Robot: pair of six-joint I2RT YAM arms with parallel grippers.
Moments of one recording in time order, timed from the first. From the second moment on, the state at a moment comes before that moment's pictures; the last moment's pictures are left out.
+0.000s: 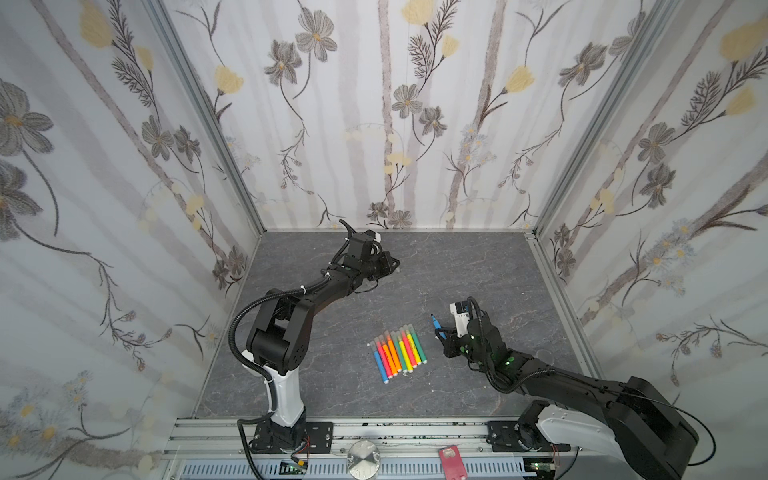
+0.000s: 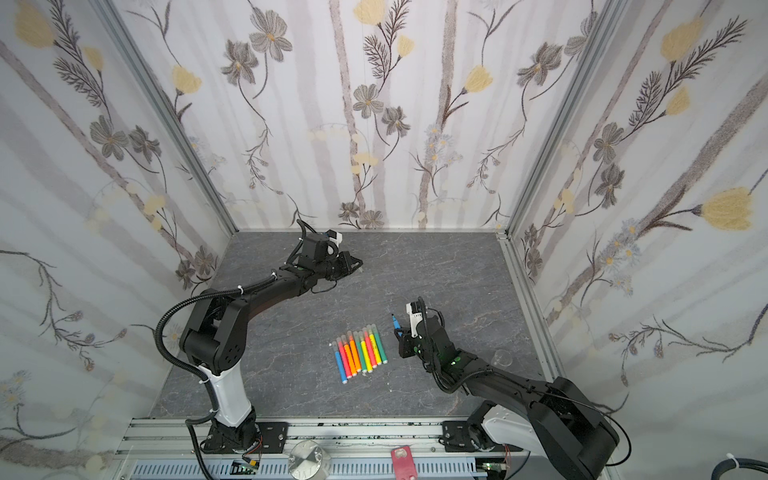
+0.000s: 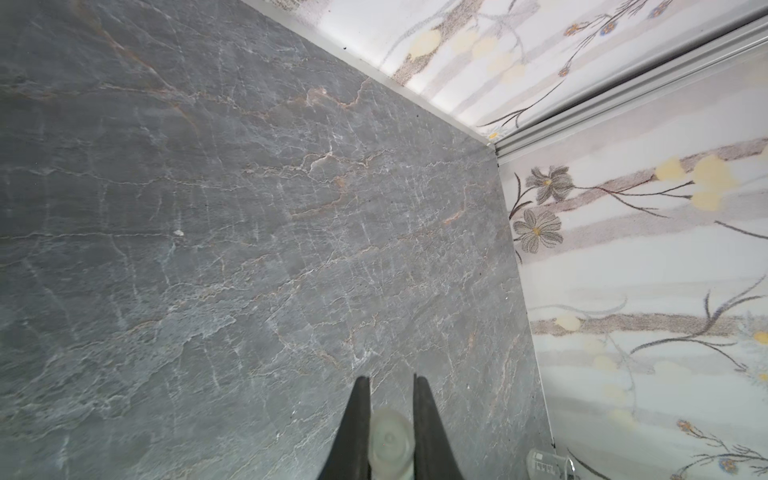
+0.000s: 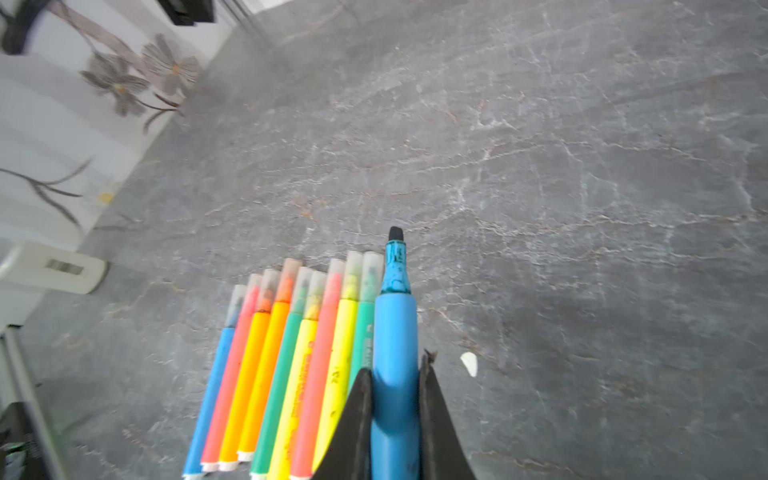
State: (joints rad) left arm -0.42 1.88 1.29 0.04 0.40 -0.73; right arm 0.72 1.19 0.37 0.23 0.03 0.50
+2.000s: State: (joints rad) left arm -0.35 2.43 1.96 -0.51 0.26 -0.58; right arm 0.64 1.36 0.54 -0.03 0.32 0.47
